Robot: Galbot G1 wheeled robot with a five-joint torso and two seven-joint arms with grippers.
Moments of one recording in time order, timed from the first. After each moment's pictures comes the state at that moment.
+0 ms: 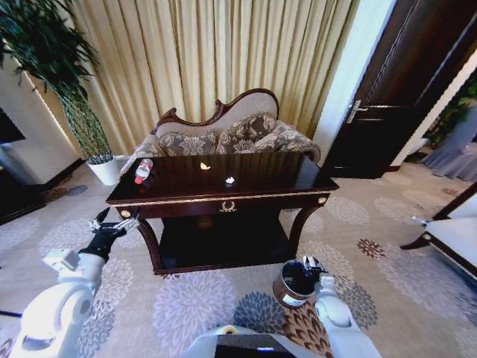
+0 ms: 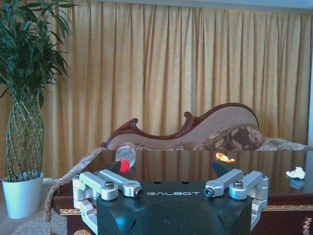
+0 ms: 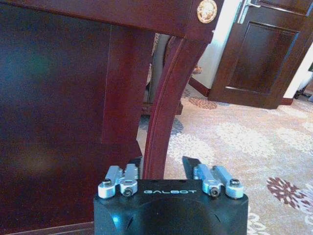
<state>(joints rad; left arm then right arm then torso) 1.63 -1.15 -0.98 -2.29 -0.61 0.27 0.03 -1.43 1.28 0.61 1.50 0.18 -0.06 0.15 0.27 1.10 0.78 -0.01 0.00</state>
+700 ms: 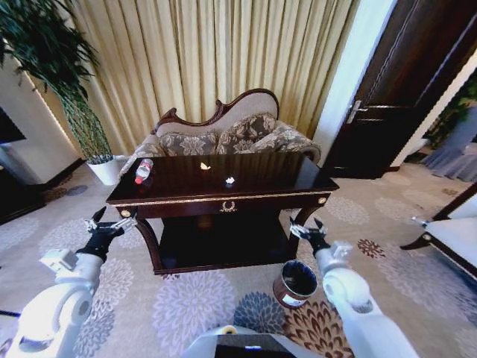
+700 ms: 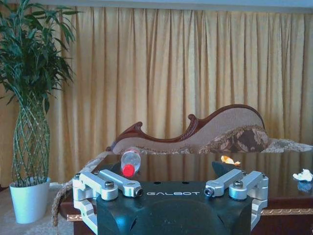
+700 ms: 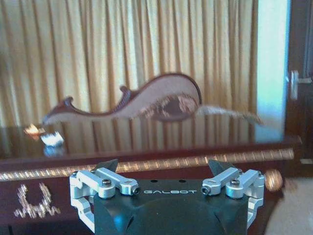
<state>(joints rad) 1.64 -1.13 -0.98 -2.30 -0.61 0.25 0.00 -1.46 1.11 0.59 2.19 0.53 -0.28 0.20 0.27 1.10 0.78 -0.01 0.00</state>
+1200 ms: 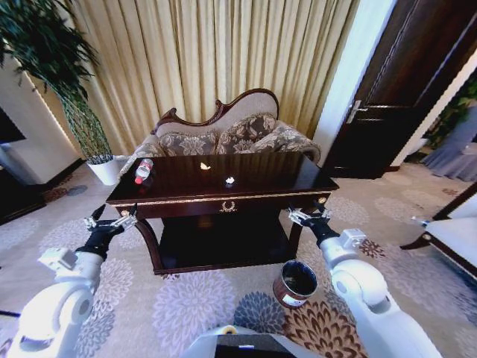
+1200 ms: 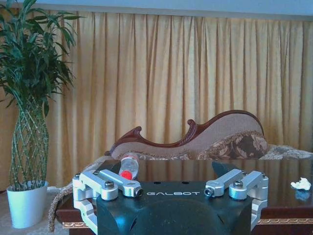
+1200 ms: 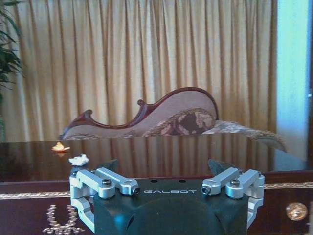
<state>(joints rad) 1.62 -1.13 -0.97 -2.32 -0.61 0.26 -0.01 -1.47 1.10 0.61 2.28 0.55 -0.31 0.15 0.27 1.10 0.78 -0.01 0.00</state>
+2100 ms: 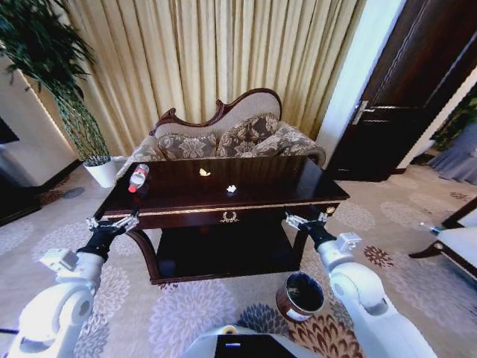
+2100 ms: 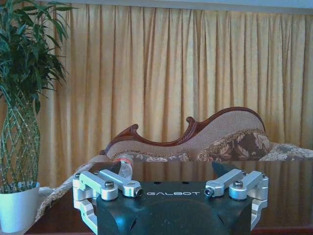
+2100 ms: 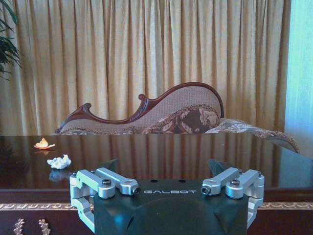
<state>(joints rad) 1.63 -1.14 -0.98 -2.31 -0.61 0.26 0.01 -1.47 1.09 0.60 2.25 0.52 -0.30 0.14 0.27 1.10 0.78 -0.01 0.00</state>
